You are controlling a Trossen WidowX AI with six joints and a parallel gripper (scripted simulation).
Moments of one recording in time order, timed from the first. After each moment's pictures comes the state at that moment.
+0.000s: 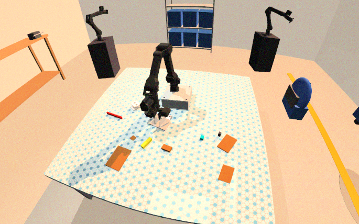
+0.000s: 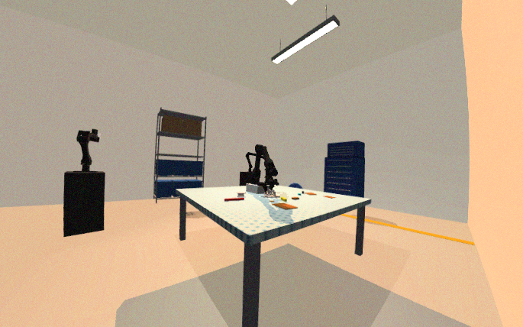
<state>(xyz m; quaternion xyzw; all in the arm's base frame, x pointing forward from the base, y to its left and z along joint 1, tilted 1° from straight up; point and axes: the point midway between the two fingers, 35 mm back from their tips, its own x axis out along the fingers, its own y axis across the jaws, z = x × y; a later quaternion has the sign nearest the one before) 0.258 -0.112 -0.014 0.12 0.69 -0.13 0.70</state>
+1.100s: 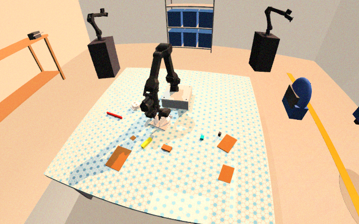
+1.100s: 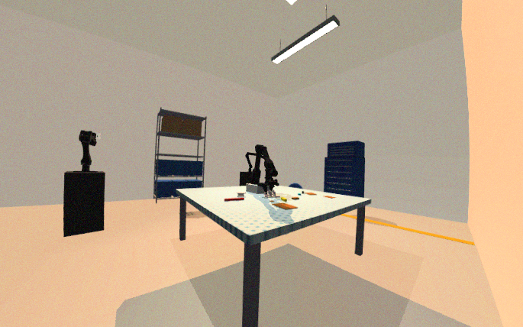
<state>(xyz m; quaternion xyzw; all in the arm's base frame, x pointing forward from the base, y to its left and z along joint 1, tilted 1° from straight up) 0.258 -0.112 -0.020 0.12 0.69 -0.13 0.70</state>
